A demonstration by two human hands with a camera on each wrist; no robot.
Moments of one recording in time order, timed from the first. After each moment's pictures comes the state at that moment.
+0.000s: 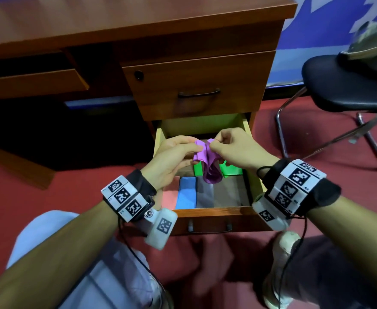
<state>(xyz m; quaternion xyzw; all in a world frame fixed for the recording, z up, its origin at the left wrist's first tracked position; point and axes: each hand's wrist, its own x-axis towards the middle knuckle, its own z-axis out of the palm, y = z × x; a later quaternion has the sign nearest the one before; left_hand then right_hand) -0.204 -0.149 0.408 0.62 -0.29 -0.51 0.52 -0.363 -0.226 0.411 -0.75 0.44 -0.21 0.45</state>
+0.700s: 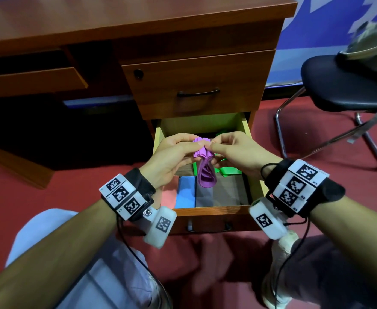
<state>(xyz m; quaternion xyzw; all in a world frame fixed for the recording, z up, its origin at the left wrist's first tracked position) -0.206 -0.145 0.415 0.61 -0.30 -0.51 0.53 -0.368 -0.215 0.416 -0.61 0.40 -0.21 0.66</state>
